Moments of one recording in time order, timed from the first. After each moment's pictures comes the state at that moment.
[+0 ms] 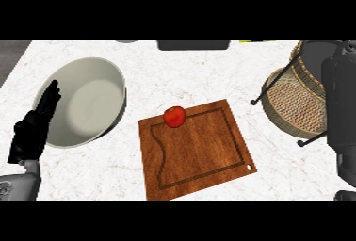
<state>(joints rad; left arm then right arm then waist) -0.13 0.31 0.09 -1.48 -0.13 0.07 0.06 -0.94 -0.28 -0.38 -1.08 1.37 0.06 1.02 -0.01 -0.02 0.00</state>
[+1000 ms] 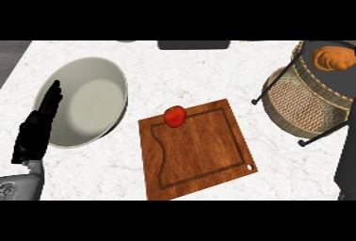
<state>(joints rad) -0.13 0.28 0.10 -1.49 -0.17 0.07 0.07 -0.72 -0.20 -0.38 -1.67 1.43 -0.03 1.08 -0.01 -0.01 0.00</state>
